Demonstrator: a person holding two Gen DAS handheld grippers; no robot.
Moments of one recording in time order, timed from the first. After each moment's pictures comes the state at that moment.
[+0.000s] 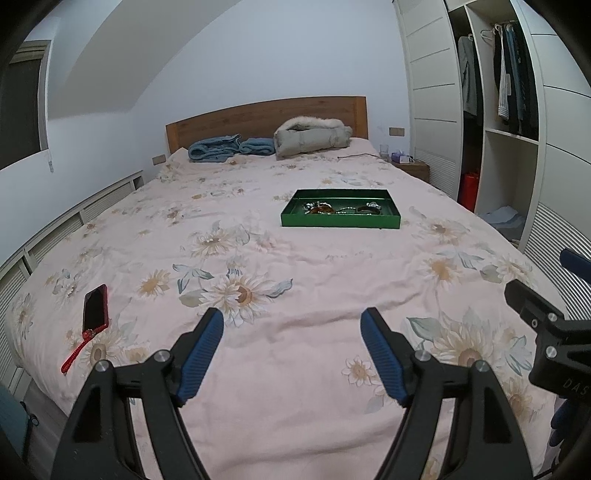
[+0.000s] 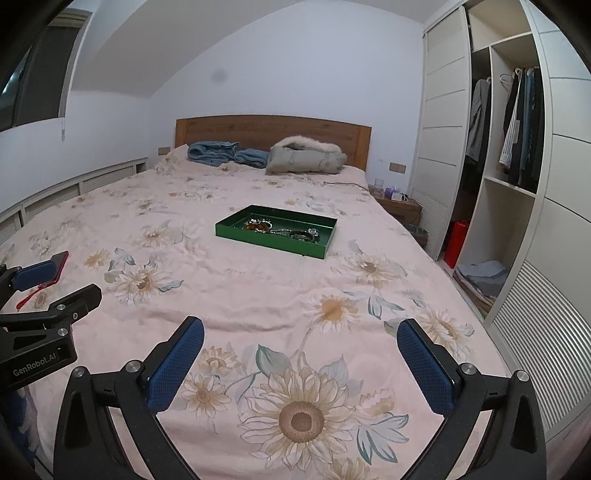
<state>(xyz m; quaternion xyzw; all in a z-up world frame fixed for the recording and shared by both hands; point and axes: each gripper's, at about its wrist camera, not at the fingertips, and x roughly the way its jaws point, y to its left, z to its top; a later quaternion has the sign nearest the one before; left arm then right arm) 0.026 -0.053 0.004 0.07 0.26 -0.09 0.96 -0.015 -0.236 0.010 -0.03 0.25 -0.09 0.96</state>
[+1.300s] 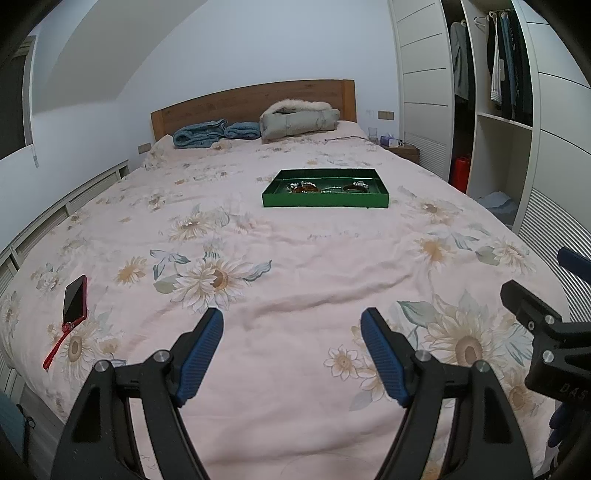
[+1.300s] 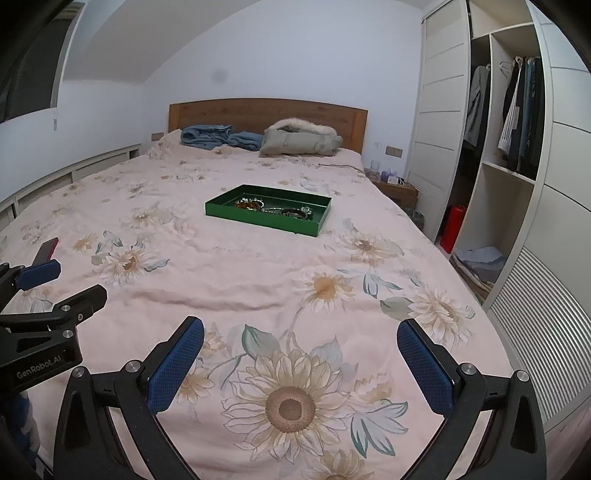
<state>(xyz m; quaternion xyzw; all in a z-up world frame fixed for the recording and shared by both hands) 0.040 -0.075 -0.022 0.08 0.29 -0.11 0.95 -0.008 -0.250 -0.013 -0.03 0.28 -0.10 0.96</state>
